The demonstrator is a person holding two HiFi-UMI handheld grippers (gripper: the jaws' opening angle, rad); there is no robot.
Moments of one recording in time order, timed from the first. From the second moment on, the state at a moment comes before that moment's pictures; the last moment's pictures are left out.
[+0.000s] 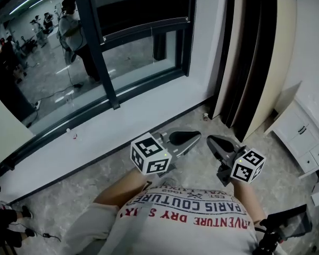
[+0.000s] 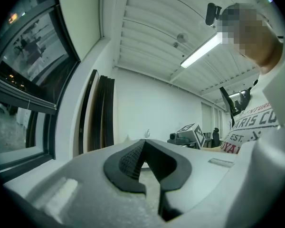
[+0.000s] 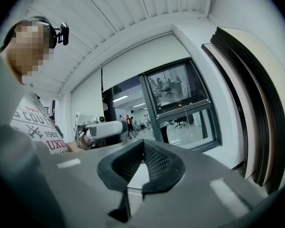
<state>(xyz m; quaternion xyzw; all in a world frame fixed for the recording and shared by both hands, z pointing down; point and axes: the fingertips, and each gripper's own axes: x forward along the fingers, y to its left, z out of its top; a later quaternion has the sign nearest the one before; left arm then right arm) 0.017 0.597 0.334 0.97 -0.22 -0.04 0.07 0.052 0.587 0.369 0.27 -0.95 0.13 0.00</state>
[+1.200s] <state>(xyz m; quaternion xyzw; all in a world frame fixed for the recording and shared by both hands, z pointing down) -0.037 0.309 0.372 0.97 -0.22 -0.02 0.11 0.002 0.307 0.402 0.28 -0.94 0.18 0.00</state>
